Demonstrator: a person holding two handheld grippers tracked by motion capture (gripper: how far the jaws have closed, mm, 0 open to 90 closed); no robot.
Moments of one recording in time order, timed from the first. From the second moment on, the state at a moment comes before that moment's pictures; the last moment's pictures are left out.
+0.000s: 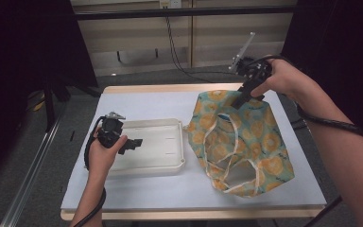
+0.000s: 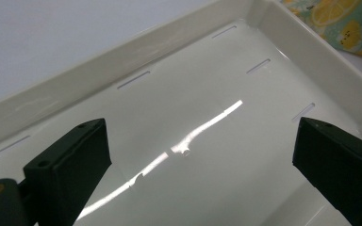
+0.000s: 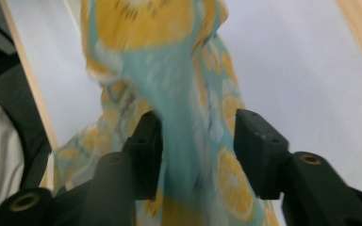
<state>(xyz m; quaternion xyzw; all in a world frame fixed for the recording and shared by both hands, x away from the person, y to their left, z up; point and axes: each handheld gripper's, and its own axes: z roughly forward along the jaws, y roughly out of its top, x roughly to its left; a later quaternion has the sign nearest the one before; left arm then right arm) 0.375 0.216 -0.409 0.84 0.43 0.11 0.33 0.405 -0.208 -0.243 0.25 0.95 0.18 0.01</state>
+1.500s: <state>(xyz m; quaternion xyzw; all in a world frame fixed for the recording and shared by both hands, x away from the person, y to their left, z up) 0.380 0.135 -0.384 0.88 0.31 0.04 0.36 0.381 -0.248 -0.239 0.33 0.92 0.19 0.06</state>
